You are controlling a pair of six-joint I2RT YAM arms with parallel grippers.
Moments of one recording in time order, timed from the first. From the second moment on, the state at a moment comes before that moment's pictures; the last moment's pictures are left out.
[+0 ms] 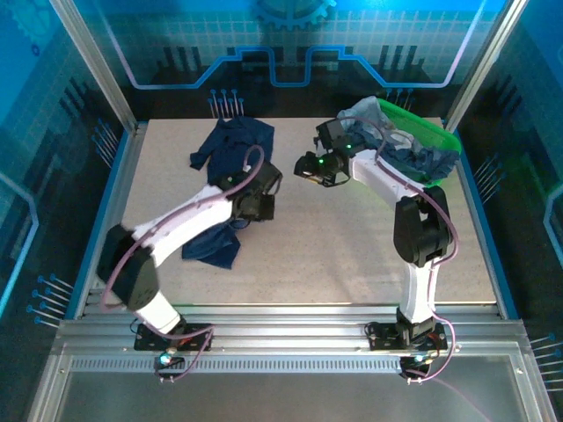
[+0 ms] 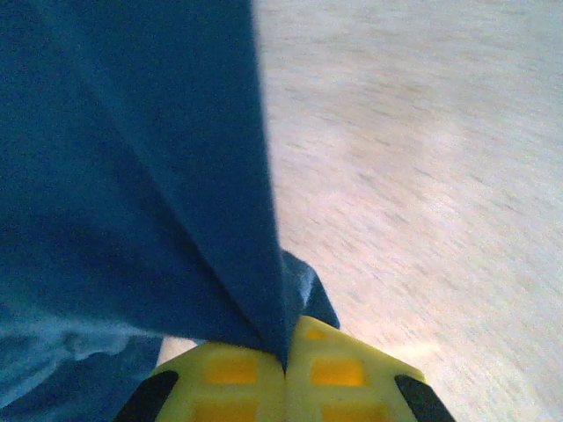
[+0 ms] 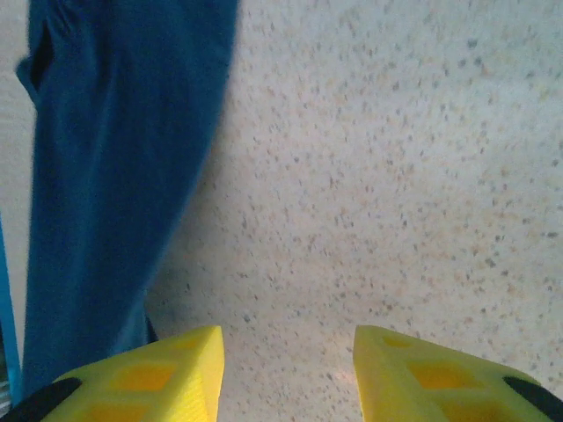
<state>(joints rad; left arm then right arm) -0.67 1.55 1.31 -0.90 -0.17 -0.63 0.42 1.97 1.65 -0.64 -0.29 0.67</state>
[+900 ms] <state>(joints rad) -0.26 1.16 1.07 -0.97 -0.25 -0.73 0.52 2.23 1.83 -0.76 -0.05 0.89</state>
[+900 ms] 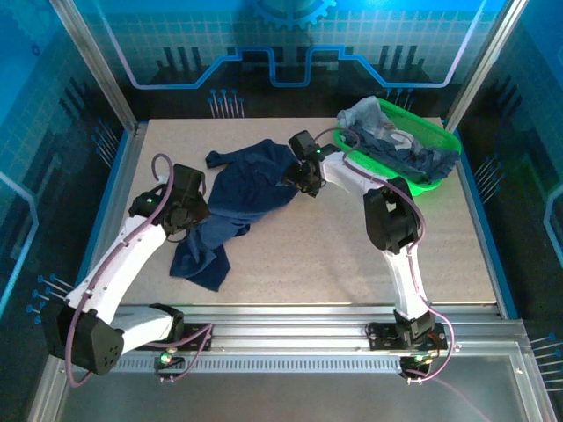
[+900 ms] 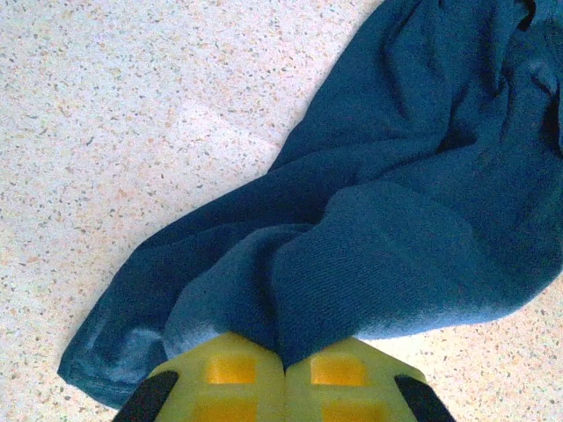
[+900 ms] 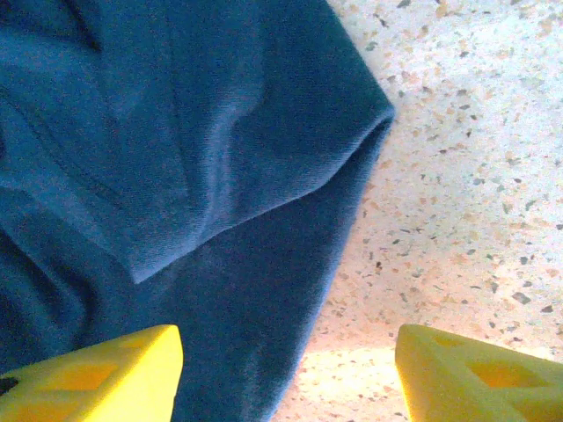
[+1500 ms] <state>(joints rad) -0.20 1.24 1.20 -0.86 -0.23 -0.64 0.50 2.26 1.93 -0.83 -0.03 0.88</state>
